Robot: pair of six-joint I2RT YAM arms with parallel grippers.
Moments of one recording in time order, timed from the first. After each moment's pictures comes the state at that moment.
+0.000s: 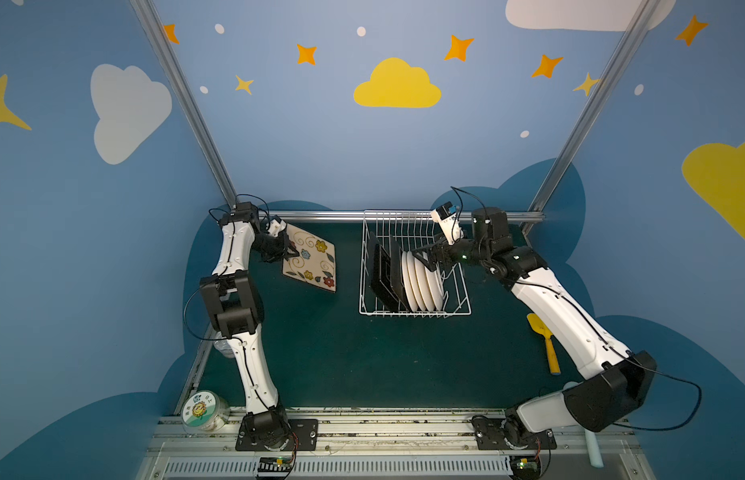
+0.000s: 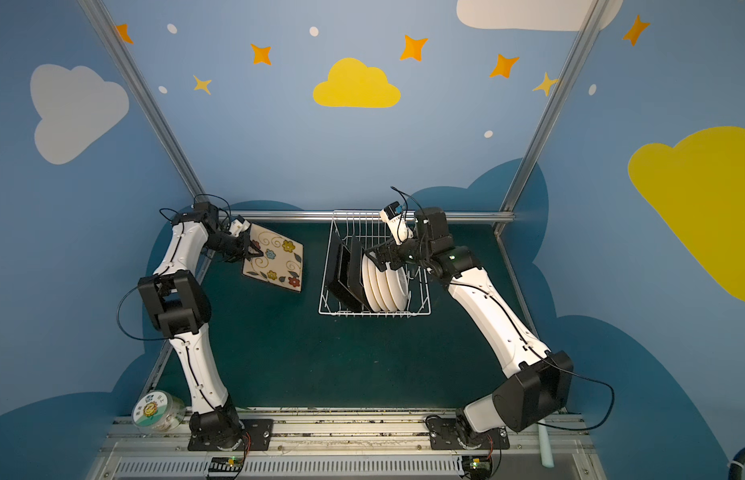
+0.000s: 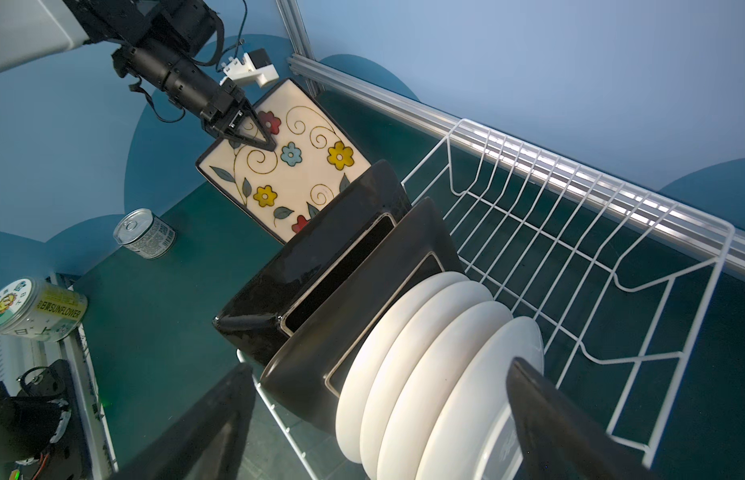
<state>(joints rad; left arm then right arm) 0.25 2.27 2.15 -1.23 0.63 0.05 0.47 1.46 1.48 -0.55 -0.38 -0.05</state>
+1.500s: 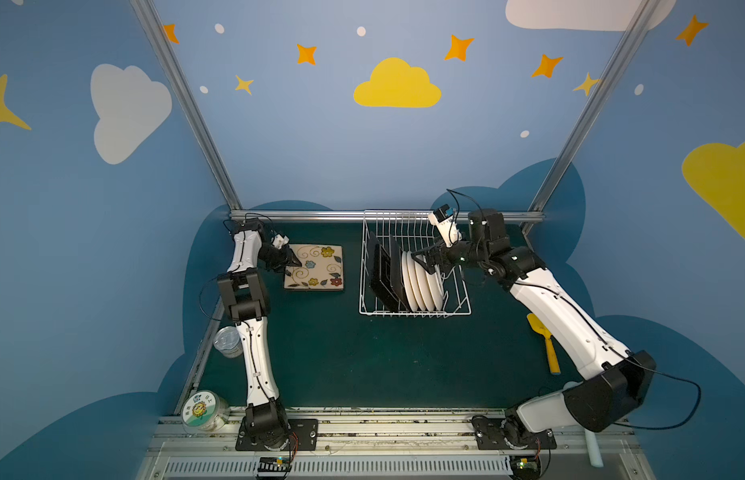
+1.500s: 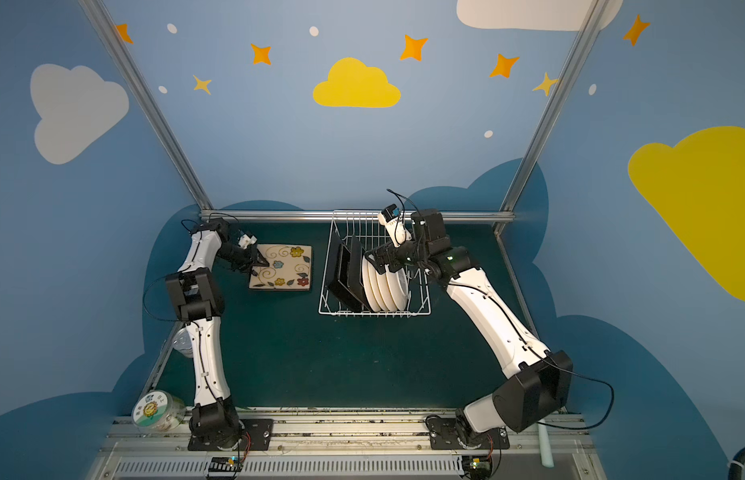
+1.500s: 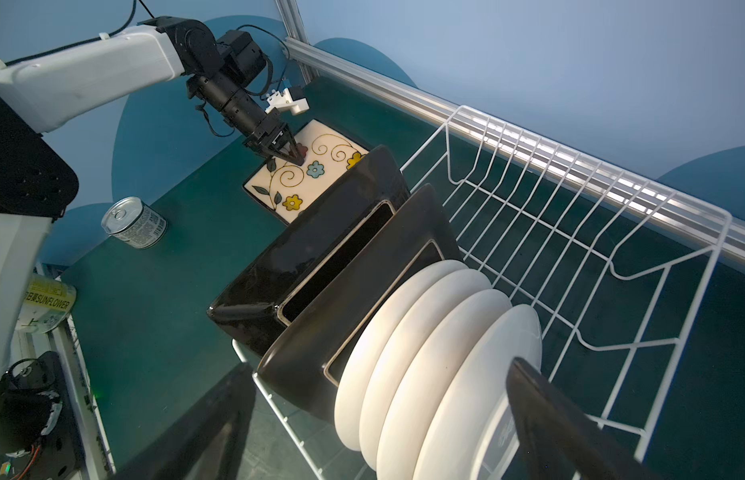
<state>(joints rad) 0.27 2.65 2.45 -1.30 0.58 0.08 0.49 1.46 1.48 -0.58 -0.34 -0.06</state>
